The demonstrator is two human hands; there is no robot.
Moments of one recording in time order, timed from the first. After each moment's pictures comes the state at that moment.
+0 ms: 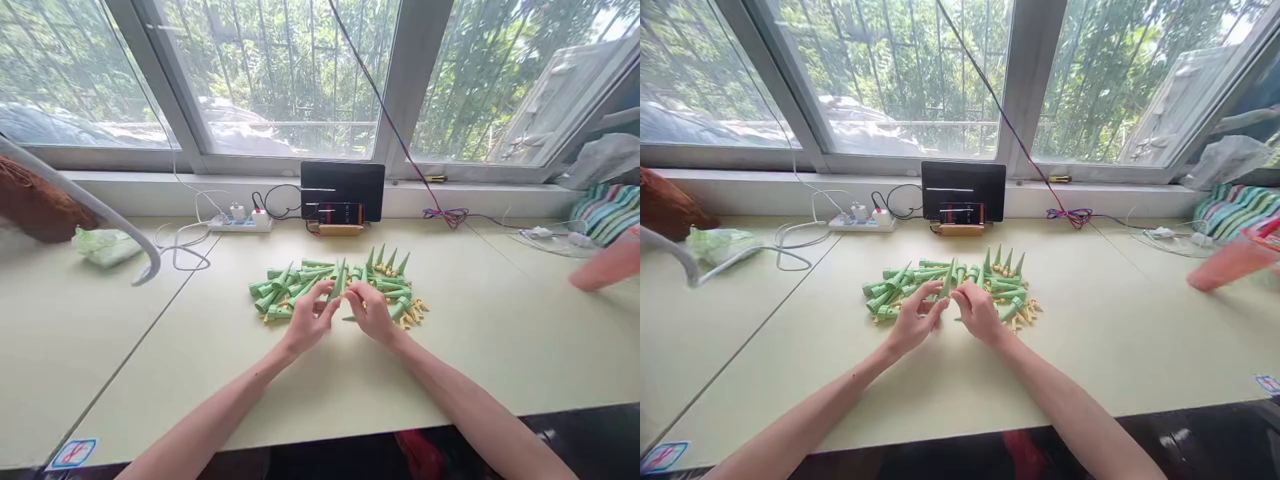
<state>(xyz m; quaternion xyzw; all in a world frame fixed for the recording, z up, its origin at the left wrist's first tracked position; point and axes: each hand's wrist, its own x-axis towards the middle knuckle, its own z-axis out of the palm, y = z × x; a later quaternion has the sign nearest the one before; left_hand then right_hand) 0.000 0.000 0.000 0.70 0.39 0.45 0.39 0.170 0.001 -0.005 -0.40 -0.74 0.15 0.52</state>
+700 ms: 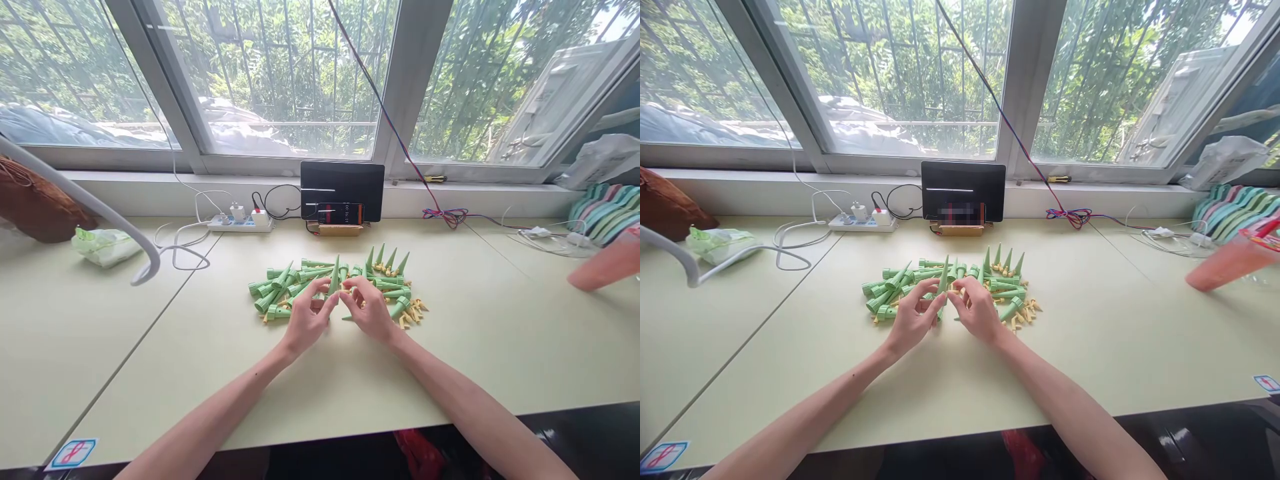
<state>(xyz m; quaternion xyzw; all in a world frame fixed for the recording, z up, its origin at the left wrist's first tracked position) 0.004 -0.004 0.010 0.65 0.42 0.47 0.42 0.169 -0.001 -0.005 -0.43 -0.72 0.19 0.51</state>
